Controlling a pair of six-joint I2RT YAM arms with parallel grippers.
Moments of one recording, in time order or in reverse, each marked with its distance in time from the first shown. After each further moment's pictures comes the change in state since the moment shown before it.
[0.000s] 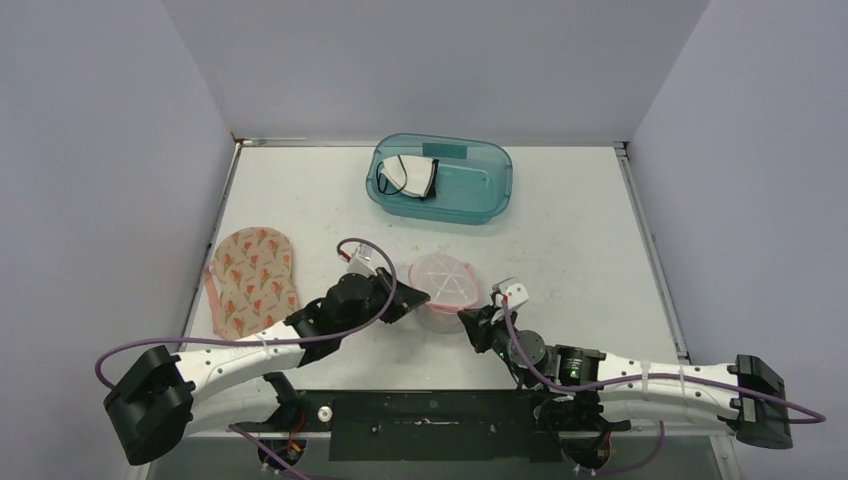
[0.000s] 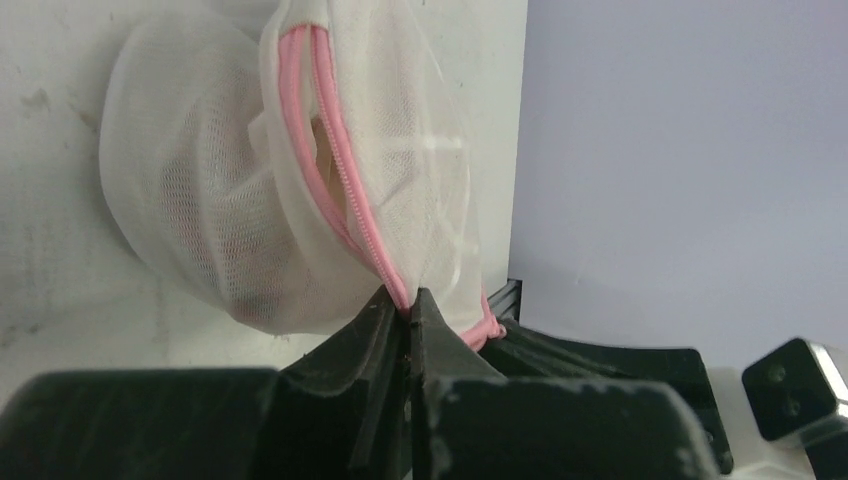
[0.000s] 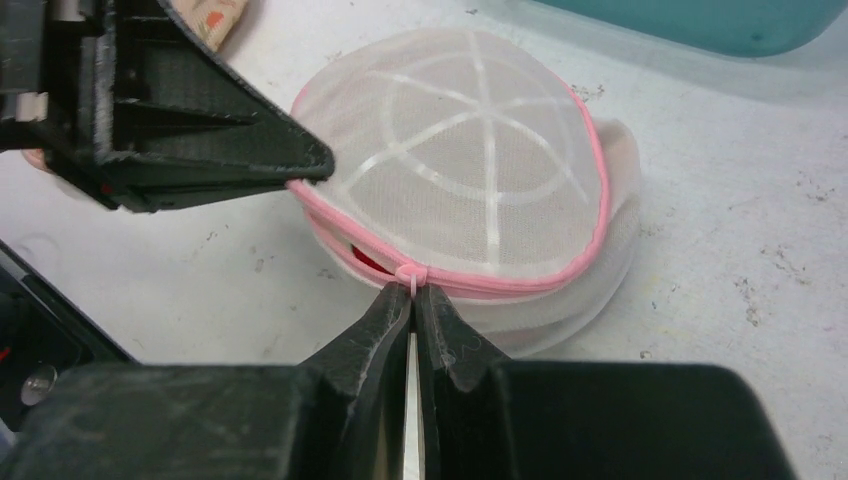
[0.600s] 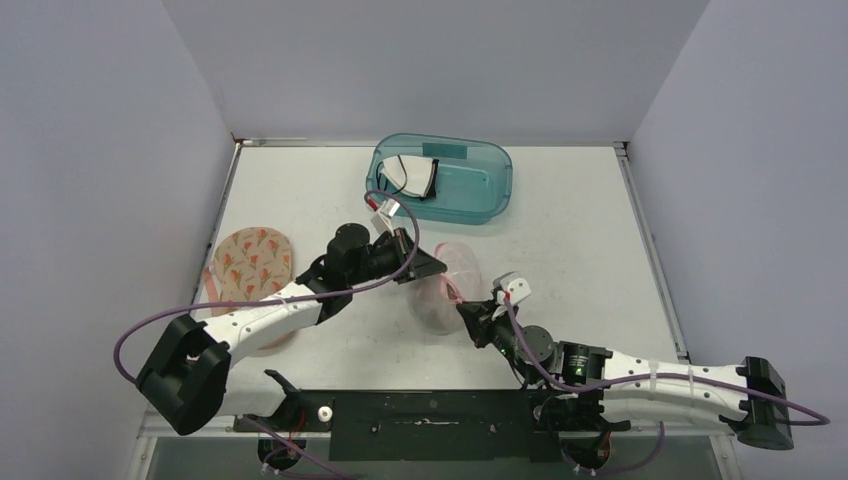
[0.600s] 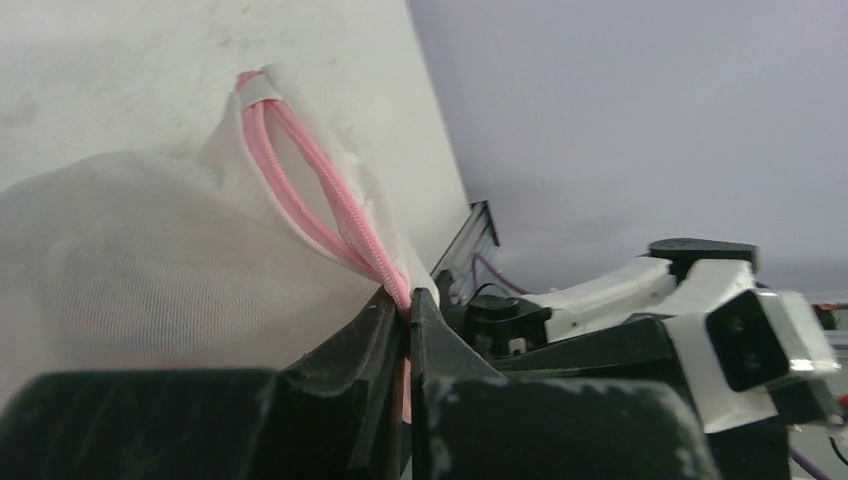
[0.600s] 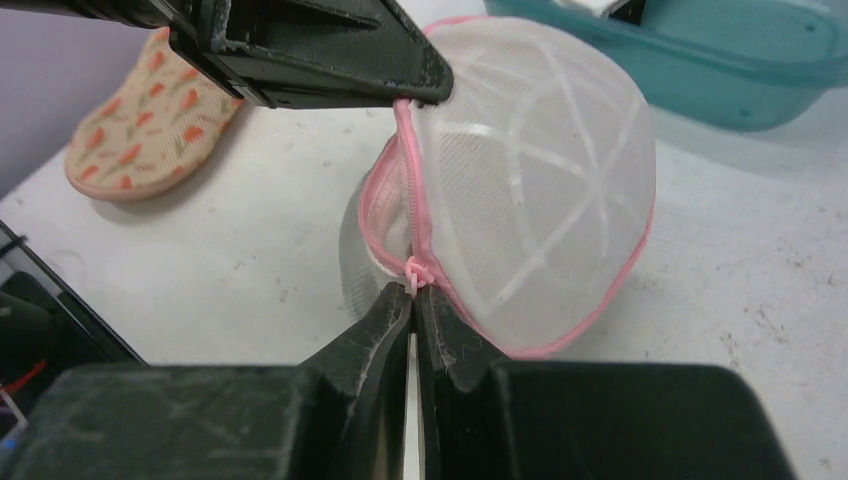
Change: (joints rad) left arm 0.238 0.225 0.307 0.119 0.553 0.317; right arm 0.006 -0.069 0.086 -0.020 -0.019 -0.107
